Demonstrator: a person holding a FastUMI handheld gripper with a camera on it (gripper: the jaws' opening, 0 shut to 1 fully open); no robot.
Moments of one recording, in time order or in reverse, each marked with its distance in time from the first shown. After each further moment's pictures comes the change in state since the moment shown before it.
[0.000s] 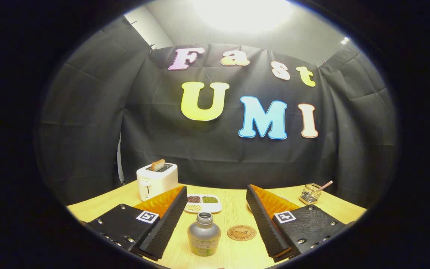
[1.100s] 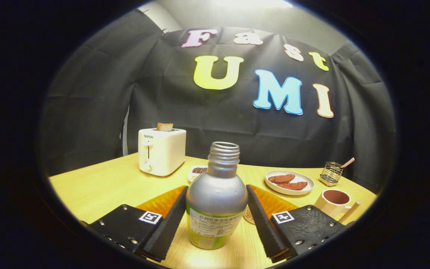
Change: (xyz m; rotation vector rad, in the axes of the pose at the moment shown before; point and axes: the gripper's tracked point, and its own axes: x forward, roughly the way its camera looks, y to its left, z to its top) arm 0.038 0.025 -0.125 -0.073 0.104 0.078
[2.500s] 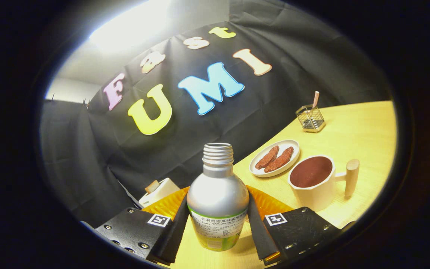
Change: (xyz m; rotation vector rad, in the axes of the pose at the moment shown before) arm -0.025 -0.100 0.034 0.834 -0.063 -0.063
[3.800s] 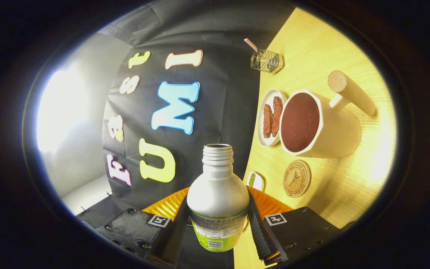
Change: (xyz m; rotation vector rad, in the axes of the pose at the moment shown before) arm 0.002 -0.005 0.013 0.764 0.010 0.115
